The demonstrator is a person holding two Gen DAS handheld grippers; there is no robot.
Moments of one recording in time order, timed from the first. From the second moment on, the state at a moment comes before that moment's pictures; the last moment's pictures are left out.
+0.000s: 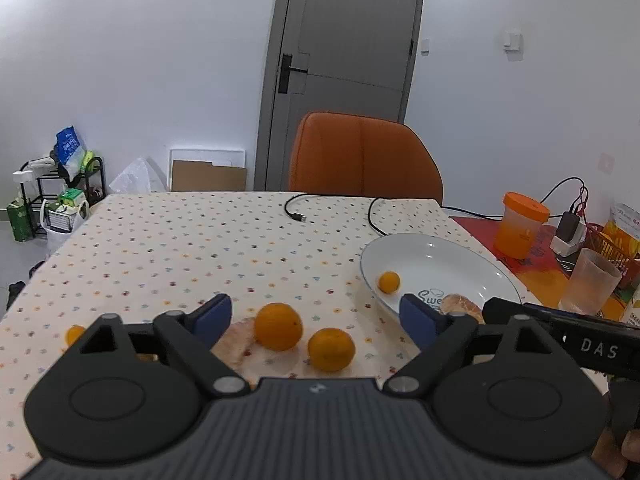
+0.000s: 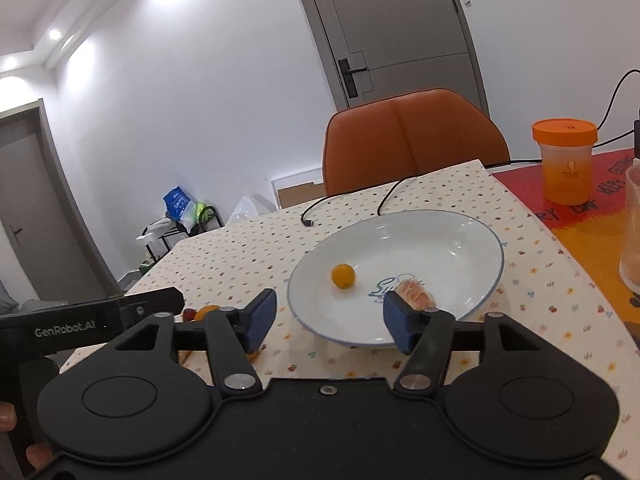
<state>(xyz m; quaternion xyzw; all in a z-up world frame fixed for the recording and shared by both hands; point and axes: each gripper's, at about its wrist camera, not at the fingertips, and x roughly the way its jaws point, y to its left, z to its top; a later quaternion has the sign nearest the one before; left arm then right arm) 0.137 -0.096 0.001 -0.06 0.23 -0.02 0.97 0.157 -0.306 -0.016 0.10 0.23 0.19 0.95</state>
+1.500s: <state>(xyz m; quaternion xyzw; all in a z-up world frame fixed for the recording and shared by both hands) 0.071 0.001 -0.012 -0.13 0.23 0.00 0.96 0.119 -0.220 -0.015 0.04 0.25 0.25 0.94</state>
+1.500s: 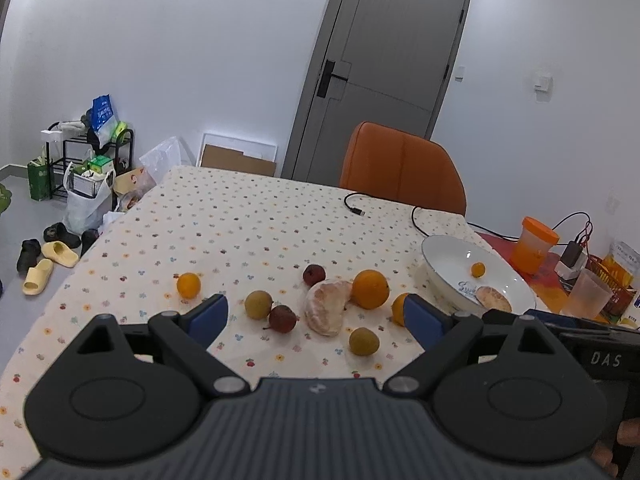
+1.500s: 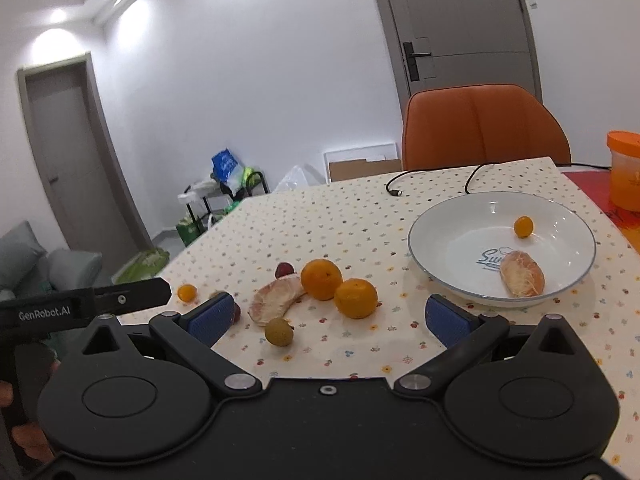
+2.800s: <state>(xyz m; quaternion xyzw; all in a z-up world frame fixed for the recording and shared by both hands) 0.133 -0.021 -0.048 -0.14 0.26 0.00 0.95 0.167 -0.222 -0.049 0.02 0.29 0.26 0.92</state>
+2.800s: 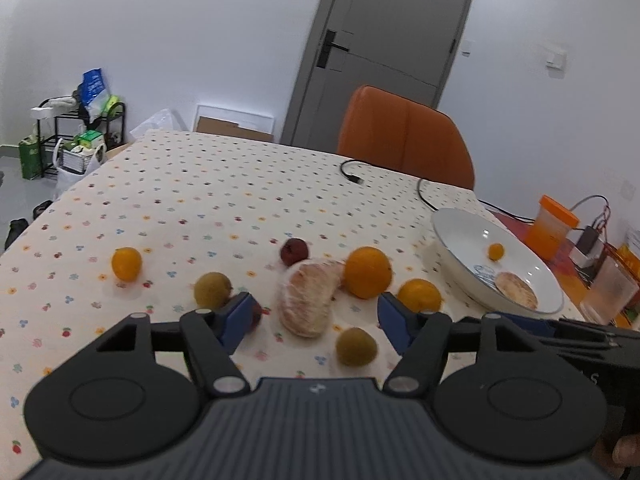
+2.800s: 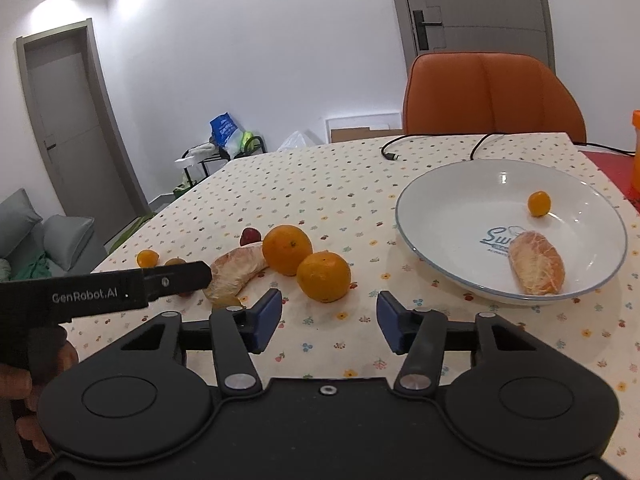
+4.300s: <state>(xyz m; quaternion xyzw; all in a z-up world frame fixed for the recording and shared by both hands) 0.144 0.001 -0.054 -0.16 0.28 0.01 0.95 0.192 -0.210 -0.059 0.05 0.30 0.27 0.91</state>
